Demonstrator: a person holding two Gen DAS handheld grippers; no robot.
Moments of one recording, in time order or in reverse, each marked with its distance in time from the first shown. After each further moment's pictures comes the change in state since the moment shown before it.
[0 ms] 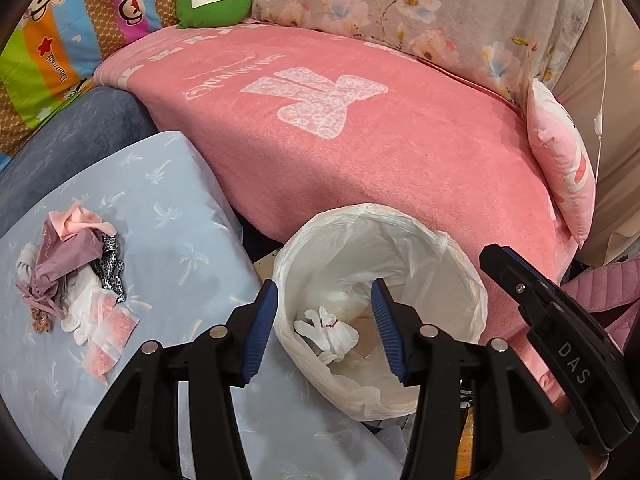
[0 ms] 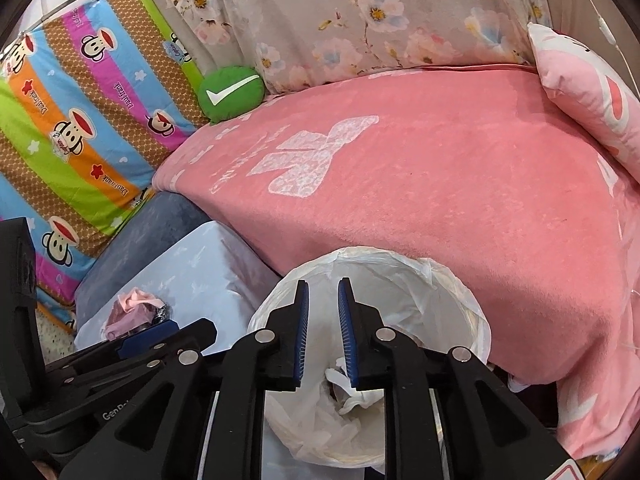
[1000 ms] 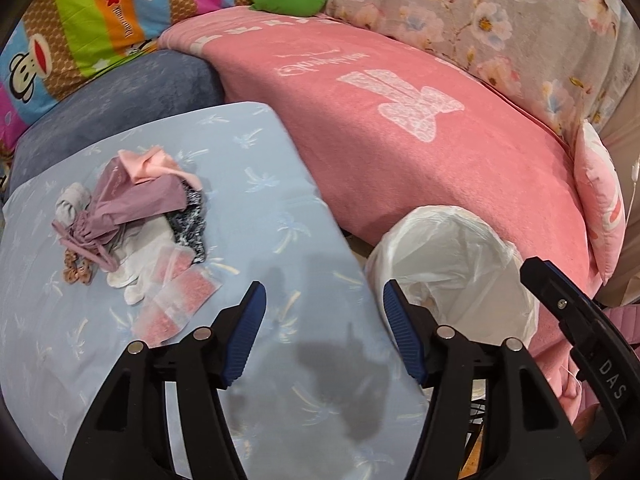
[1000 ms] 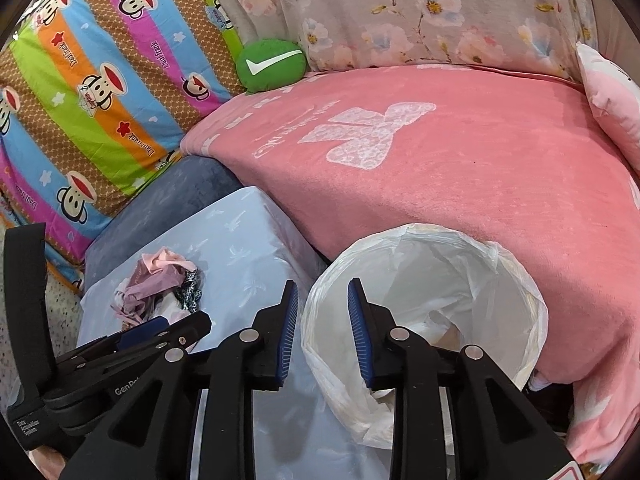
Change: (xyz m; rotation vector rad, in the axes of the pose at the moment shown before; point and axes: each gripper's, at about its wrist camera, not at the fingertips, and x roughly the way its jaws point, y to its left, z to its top) left arm -0.016 0.084 -0.029 -0.173 -0.014 0.096; right arm 0.012 0.068 -0.024 -0.125 0.061 0.050
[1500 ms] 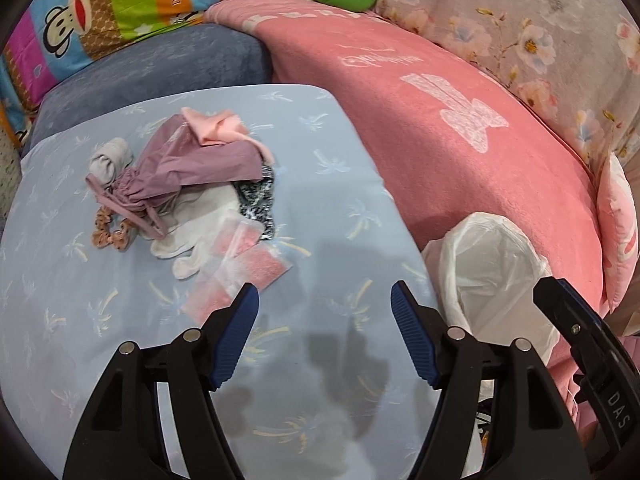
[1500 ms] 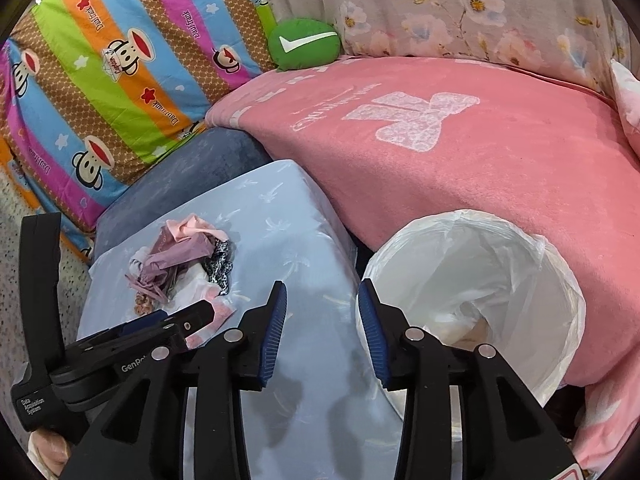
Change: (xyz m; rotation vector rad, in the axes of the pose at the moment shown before) left arm -0.002 0.060 -0.012 -0.125 0.018 0.044; right arm 0.017 0.055 -0.019 -0.094 0.059 0.043
